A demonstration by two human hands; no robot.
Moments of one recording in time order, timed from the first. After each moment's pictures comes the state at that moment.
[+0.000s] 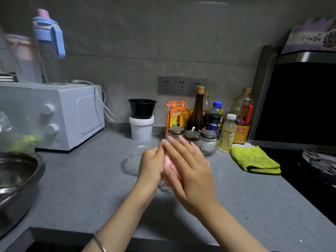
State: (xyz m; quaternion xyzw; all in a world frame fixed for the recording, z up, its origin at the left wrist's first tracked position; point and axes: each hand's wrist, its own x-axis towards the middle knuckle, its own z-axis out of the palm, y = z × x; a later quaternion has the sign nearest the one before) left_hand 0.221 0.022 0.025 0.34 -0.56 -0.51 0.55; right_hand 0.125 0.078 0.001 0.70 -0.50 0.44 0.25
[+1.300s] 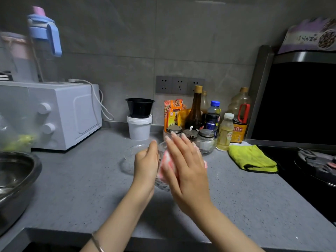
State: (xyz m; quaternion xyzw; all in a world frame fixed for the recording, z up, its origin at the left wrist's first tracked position) left_hand 0.220 0.018 0.021 0.36 -0.48 -0.56 0.58; right_hand 0.133 0.078 -0.003 0.67 -0.53 0.46 0.22
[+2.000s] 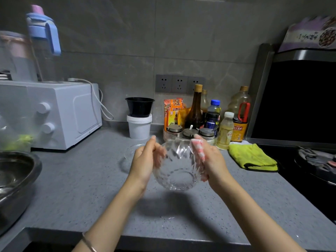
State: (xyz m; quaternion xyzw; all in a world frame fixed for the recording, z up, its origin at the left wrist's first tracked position) left_hand 0.234 0.012 0.023 0.33 -0.57 -0.52 0.54; right_hand 0.094 0.076 0.037 0.44 -0.54 0.65 -0.30
